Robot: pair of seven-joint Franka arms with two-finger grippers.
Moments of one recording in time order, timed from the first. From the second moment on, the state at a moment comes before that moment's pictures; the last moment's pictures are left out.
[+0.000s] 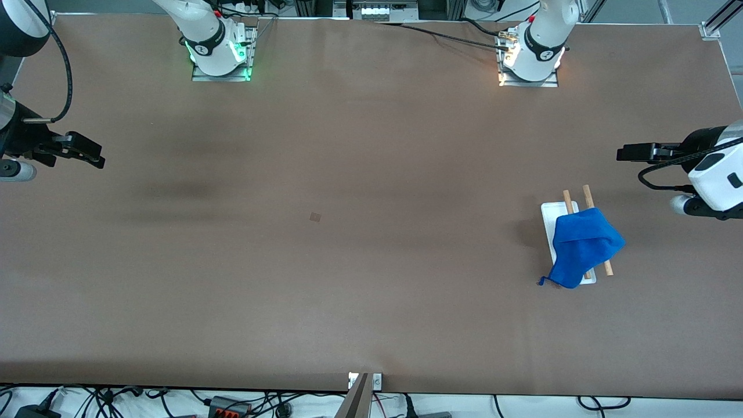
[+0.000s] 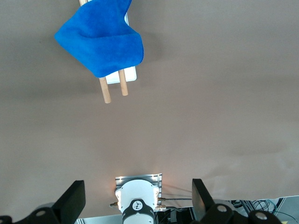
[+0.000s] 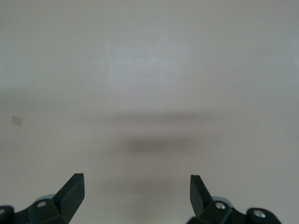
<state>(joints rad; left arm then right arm) 0.16 0.47 -0.22 -0.98 -0.02 1.03 -0.04 -0.01 0.04 -0.02 -1.67 -0.03 1.71 -0.02</state>
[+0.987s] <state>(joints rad) 0.16 -0.12 -0.14 -1.77 -0.02 1.56 -0.13 -0.01 0.02 -0.02 -1.68 -0.03 1.69 -0.02</state>
